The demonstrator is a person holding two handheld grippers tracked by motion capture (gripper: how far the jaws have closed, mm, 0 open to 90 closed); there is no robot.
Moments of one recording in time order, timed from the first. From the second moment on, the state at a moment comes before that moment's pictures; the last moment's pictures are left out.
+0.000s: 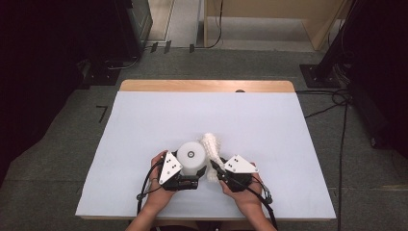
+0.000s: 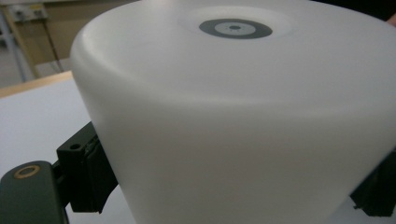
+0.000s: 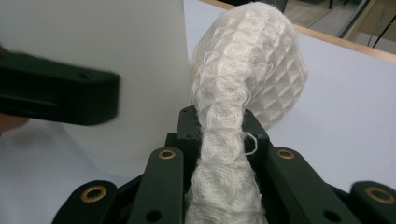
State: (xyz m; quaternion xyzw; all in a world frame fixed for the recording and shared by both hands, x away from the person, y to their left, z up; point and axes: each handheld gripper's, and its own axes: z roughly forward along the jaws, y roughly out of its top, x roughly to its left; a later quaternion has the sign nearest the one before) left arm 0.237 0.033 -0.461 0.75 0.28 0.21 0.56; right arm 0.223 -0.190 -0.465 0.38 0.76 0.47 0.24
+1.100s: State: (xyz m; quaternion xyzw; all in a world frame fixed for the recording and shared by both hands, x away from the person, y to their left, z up) left arm 0.243 0.032 -0.469 0.77 0.28 0.20 0.54; right arm 0.214 -0.194 -0.442 0.35 0.74 0.52 0.24
